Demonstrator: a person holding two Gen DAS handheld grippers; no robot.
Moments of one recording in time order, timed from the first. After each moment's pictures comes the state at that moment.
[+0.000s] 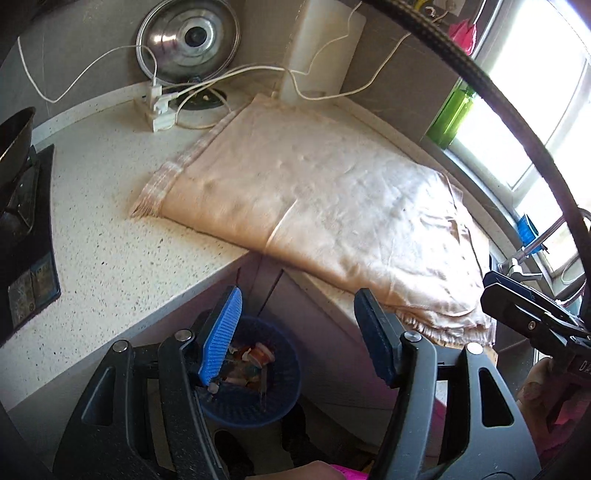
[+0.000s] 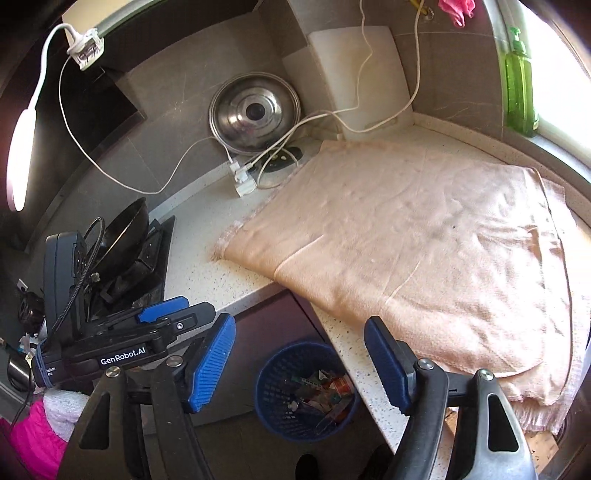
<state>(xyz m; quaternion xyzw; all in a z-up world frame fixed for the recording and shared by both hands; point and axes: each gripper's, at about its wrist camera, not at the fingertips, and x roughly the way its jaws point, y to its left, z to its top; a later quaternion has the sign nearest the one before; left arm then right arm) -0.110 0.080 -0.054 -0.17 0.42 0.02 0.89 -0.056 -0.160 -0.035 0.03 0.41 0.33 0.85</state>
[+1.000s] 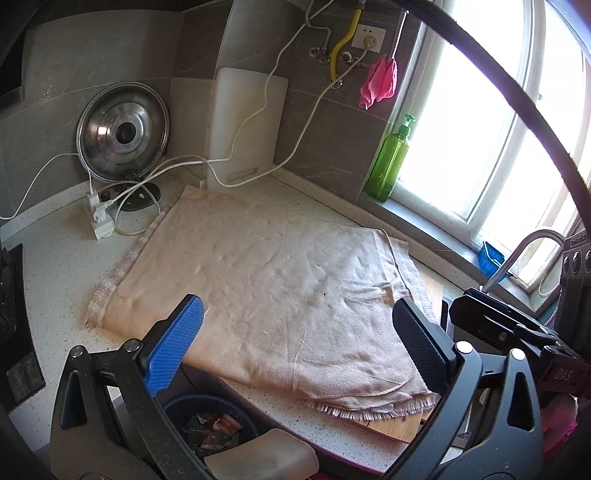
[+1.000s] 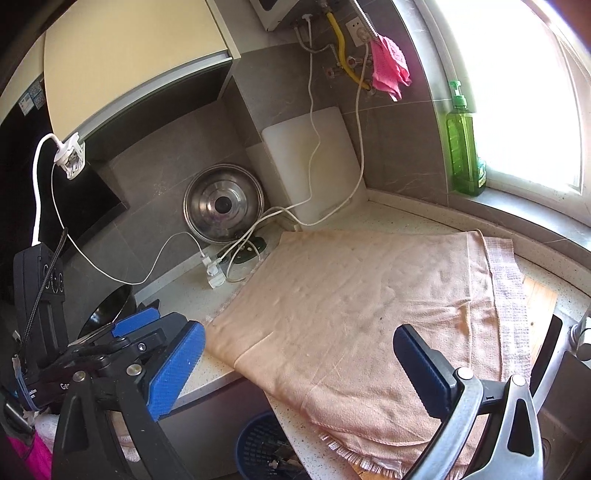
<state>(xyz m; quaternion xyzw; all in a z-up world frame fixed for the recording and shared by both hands) -0.055 -0.005 0.043 -0.12 0.32 -0.03 0.94 -0.013 -0.241 0.026 0.09 0.32 0.28 0.90</state>
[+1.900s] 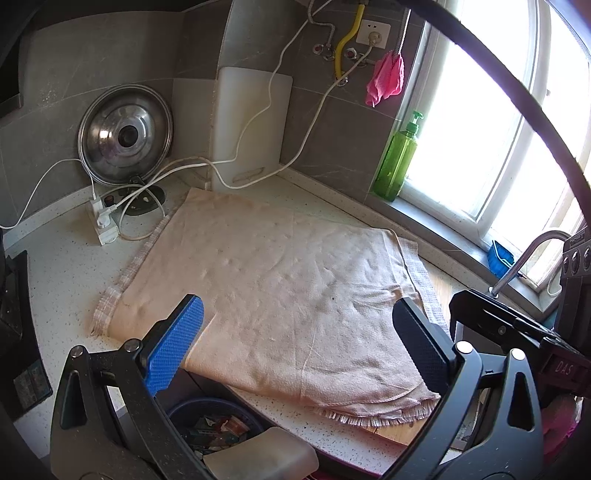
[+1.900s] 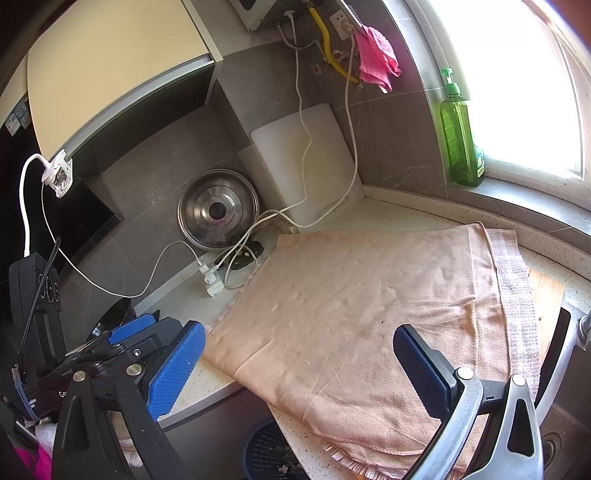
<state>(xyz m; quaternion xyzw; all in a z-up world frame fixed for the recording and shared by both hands) -0.045 -0.007 0.044 -0.11 0.33 -0.02 0.94 0.006 -0.241 0.020 0.12 0.33 0.28 0.89</state>
